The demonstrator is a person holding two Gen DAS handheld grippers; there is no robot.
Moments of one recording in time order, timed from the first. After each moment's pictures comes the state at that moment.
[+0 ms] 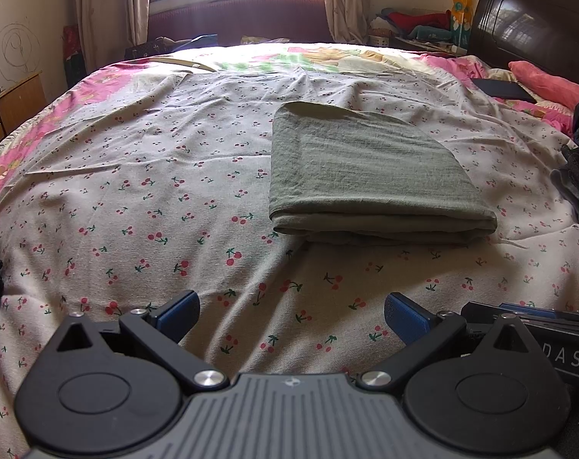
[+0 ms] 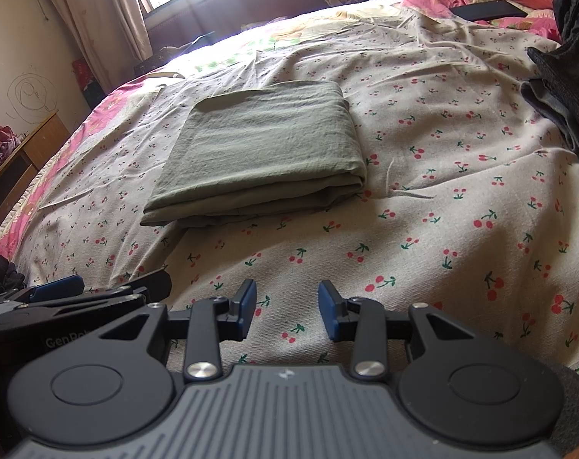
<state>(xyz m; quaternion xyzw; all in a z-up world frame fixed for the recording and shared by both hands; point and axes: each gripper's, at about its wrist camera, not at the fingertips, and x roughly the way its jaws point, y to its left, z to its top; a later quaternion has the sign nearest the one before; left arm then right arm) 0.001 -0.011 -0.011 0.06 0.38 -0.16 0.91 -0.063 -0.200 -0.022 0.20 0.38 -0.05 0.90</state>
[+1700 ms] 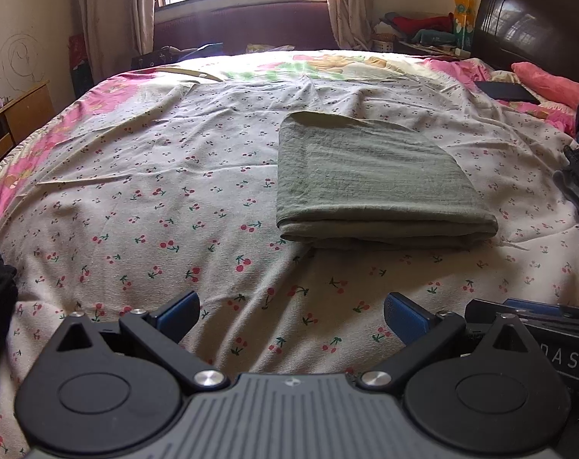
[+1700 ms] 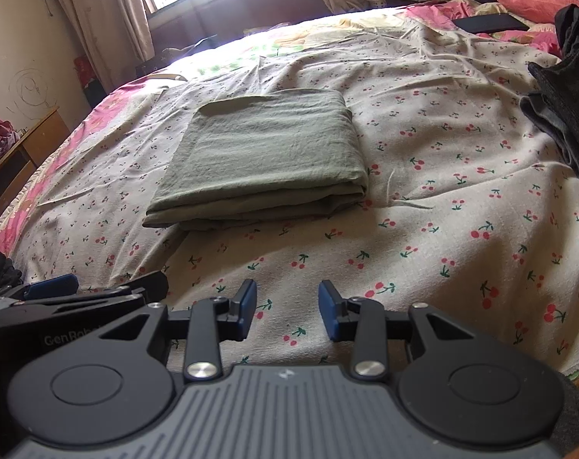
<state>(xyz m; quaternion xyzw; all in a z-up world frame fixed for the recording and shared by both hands) -0.011 -0.015 -0.001 0.08 0.36 -0.14 0.92 -0.066 -0.196 -0.015 0.18 0.37 -0.05 0.91</state>
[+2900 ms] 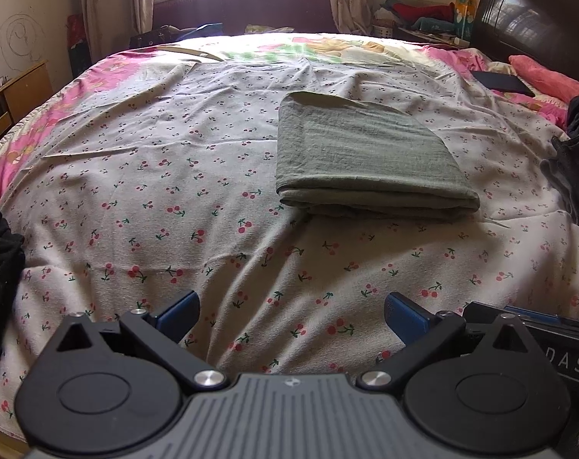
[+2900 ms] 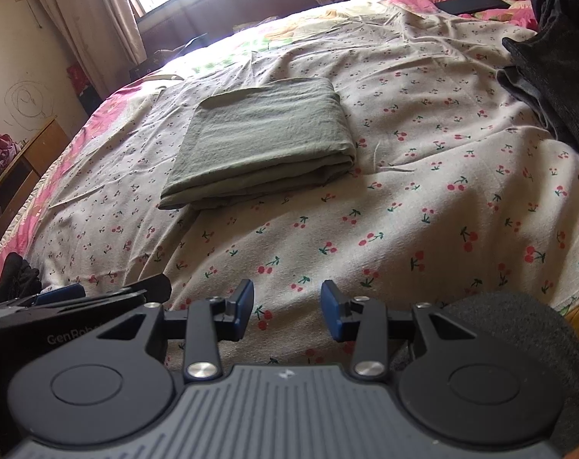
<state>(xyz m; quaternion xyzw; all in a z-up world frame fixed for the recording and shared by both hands) -0.030 -0.003 0.005 0.06 0.40 -0.15 0.90 -0.101 -0.188 -0.006 0.22 0.38 -0.06 0.89</state>
